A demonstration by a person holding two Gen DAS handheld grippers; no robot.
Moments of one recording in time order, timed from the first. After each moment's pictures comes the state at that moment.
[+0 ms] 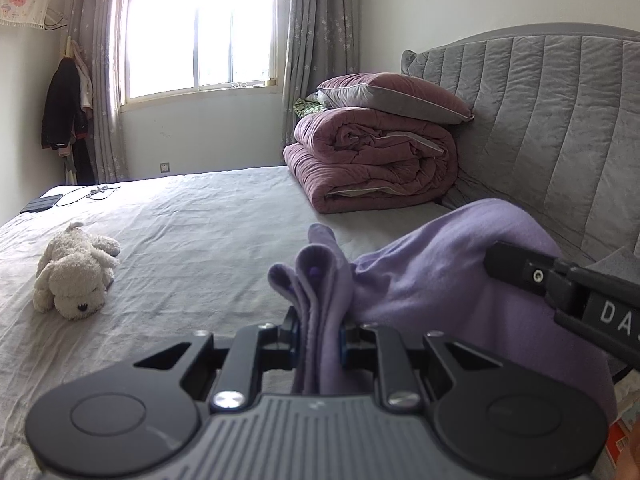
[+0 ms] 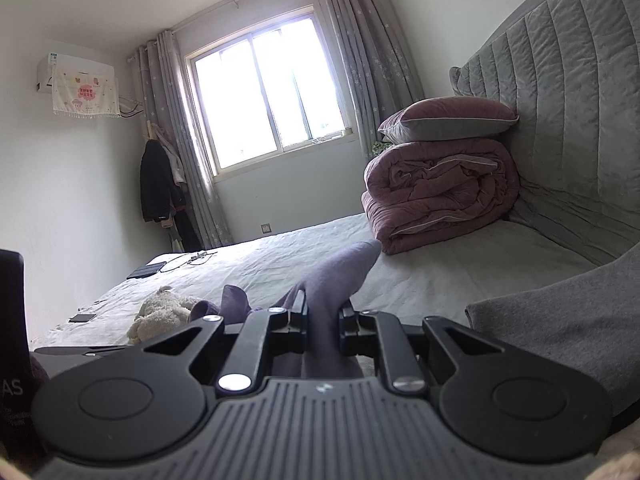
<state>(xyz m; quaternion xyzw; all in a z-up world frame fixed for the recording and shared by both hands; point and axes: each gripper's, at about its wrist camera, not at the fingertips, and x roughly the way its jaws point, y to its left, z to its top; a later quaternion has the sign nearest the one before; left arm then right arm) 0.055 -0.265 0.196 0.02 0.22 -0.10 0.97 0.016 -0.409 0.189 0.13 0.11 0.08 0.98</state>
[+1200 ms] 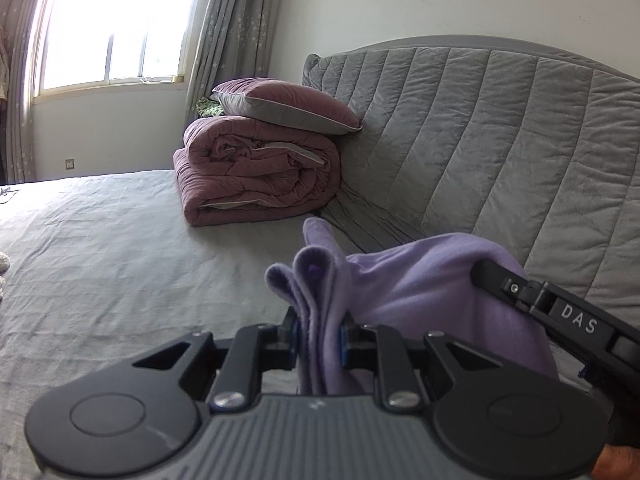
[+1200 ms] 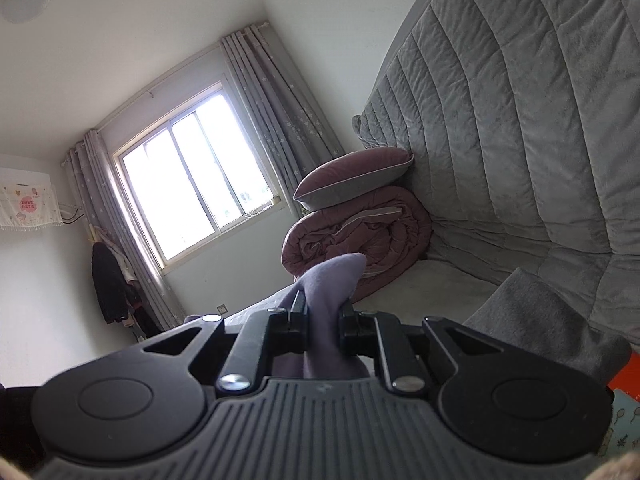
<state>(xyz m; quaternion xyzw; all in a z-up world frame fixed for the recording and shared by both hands) 0.044 -0.378 0.241 -0.01 0.23 -0.24 0.94 -0.023 -0.545 0.204 0.25 0.03 -0.02 0.97</state>
